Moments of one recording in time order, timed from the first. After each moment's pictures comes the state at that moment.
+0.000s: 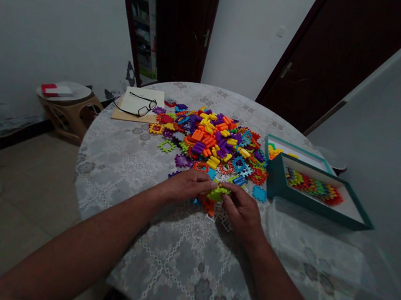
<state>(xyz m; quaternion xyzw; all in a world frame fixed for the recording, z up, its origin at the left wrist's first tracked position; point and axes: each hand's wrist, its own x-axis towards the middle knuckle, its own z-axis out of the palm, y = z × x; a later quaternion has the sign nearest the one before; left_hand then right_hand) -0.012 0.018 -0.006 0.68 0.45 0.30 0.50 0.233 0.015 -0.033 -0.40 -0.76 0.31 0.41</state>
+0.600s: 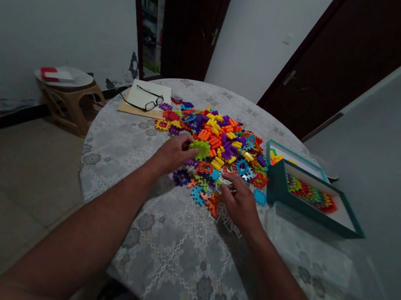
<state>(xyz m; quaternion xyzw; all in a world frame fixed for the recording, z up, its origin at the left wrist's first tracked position) -0.075 0.044 0.011 0.61 0.59 0.45 0.28 0.207 0.037 -0.024 -0.42 -0.79 0.24 0.37</state>
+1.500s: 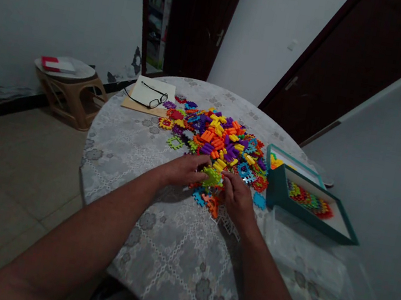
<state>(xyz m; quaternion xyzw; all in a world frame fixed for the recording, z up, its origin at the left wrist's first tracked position) -0.057 0.035 -0.003 0.75 0.47 0.34 0.31 0.194 0.050 -0.022 -0.41 -0.81 0.21 0.37</state>
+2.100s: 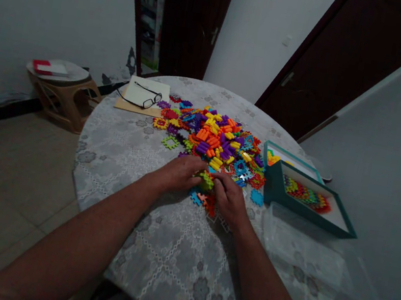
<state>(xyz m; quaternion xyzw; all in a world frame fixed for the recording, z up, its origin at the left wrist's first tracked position) -0.052 0.039 -0.023 0.83 0.47 0.27 0.17 0.186 0.040 -0.024 -0.39 -0.81 0.27 0.36</state>
